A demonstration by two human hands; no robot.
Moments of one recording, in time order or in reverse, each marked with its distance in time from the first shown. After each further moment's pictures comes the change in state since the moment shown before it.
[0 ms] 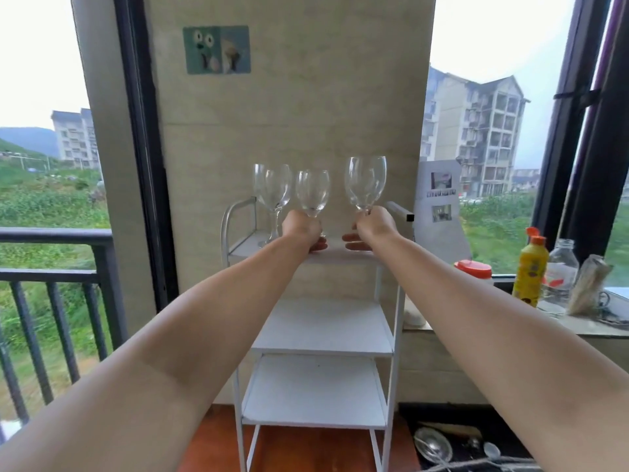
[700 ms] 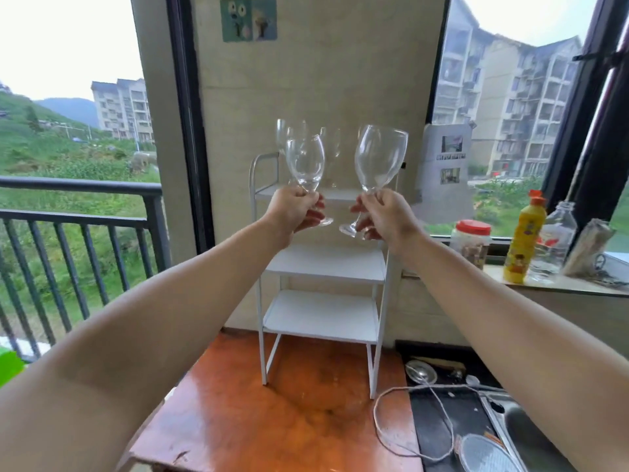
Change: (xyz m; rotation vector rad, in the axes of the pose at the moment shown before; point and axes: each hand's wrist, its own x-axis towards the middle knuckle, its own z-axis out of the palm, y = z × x) left_hand -0.165 -0.019 -0.052 -0.142 -0.082 0.121; right_hand -0.147 0.031 -0.057 -0.067 -0.275 -0.278
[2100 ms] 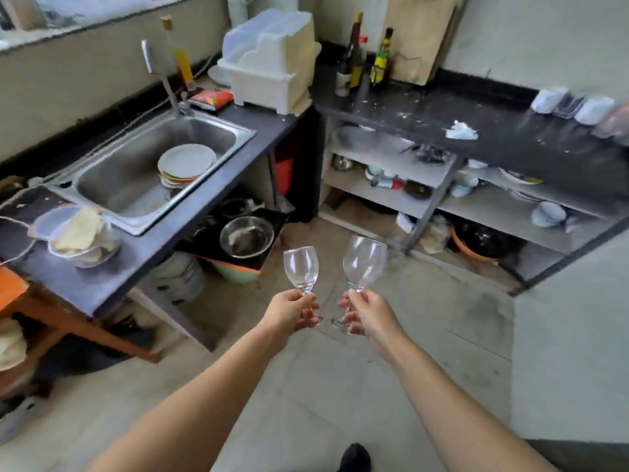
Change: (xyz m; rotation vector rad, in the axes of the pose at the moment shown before) left_hand -0.694 -0.193 0.307 0.135 -1.254 -0.864; right_hand -0.838 0.050 -0.187 0.182 1.260 0.981
